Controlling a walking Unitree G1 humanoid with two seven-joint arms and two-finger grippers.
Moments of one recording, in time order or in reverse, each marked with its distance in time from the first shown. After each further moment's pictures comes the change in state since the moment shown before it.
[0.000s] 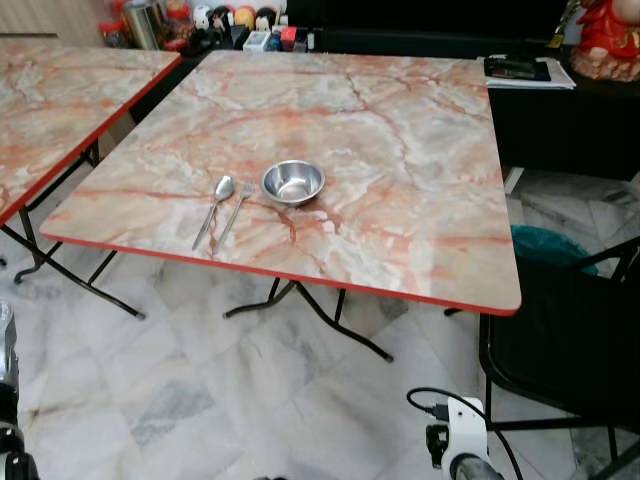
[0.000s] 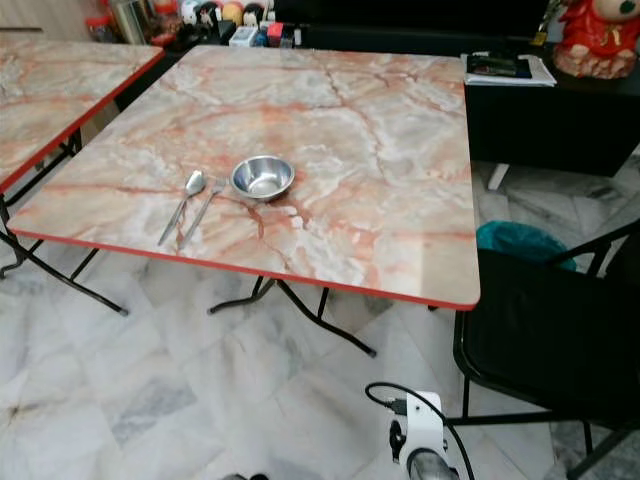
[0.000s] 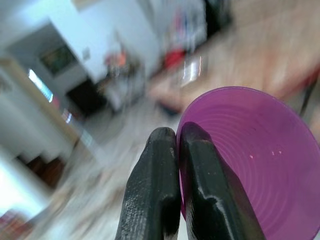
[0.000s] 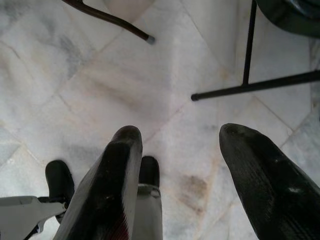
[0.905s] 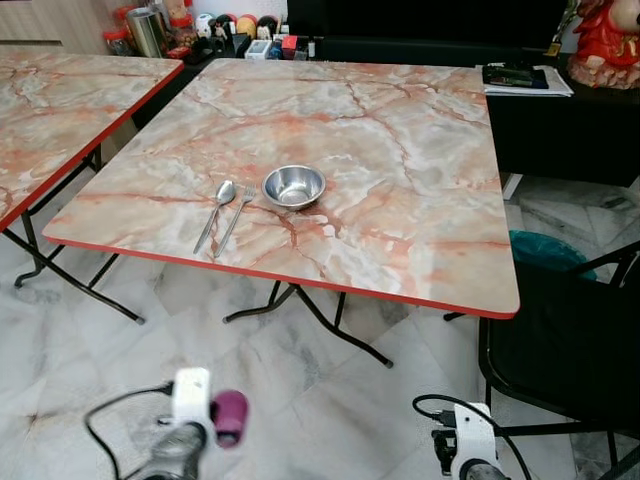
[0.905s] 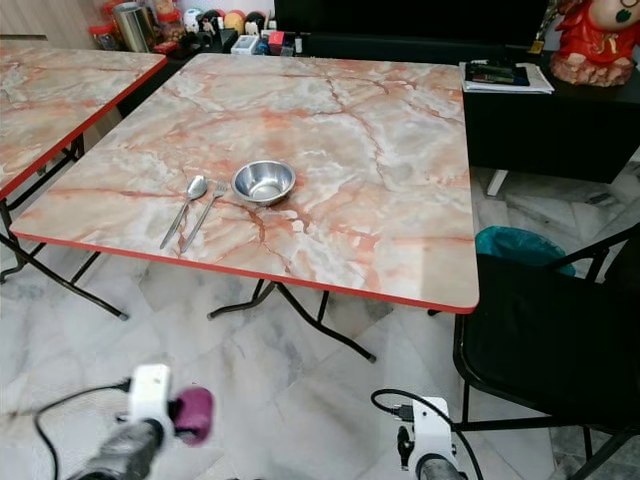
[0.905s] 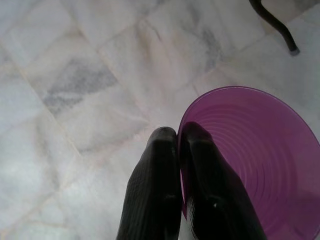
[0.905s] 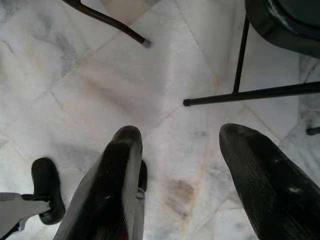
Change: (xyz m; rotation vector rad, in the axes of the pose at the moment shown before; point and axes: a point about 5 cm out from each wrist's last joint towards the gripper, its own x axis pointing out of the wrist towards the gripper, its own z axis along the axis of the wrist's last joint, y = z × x) left arm -0.216 -0.160 -0.117 -0.092 0.616 -1.023; right arm -0.002 -0.012 -0.005 -0.065 0.000 0.005
